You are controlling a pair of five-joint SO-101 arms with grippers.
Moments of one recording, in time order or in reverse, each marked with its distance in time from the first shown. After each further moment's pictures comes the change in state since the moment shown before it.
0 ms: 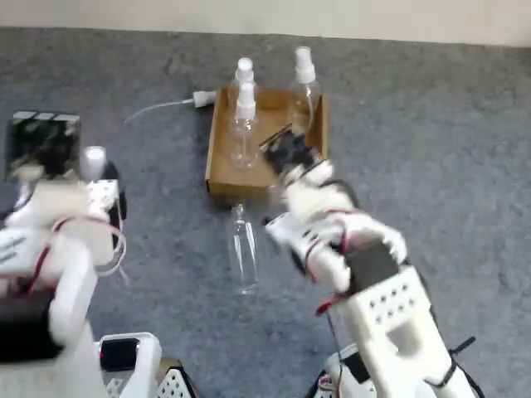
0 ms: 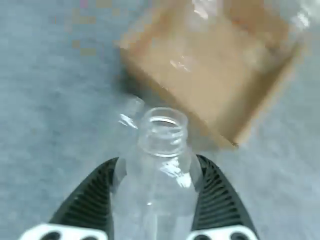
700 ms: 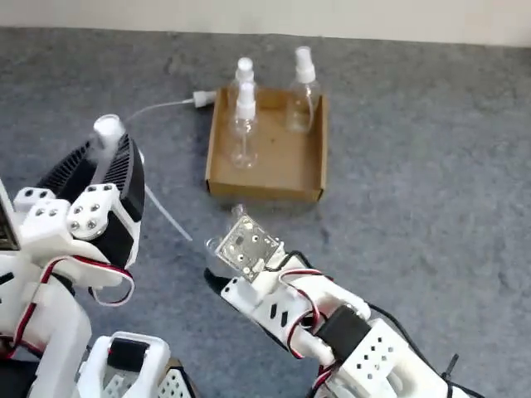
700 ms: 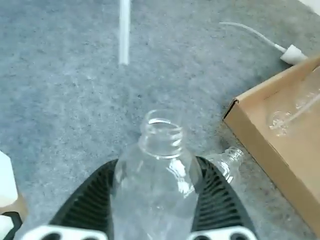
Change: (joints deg) left arm 15.0 -1.9 -8.6 -7.2 17.2; right arm -17.8 -18.9 30.5 -24.3 -3.2
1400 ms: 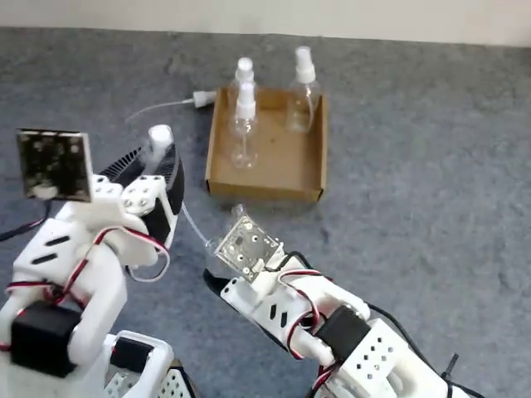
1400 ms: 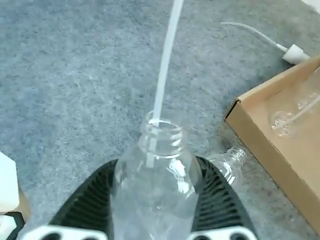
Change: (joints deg) left arm 5.4 0.3 15.2 -5.7 0.1; right arm -0.4 0.0 0.0 0.0 -0.4
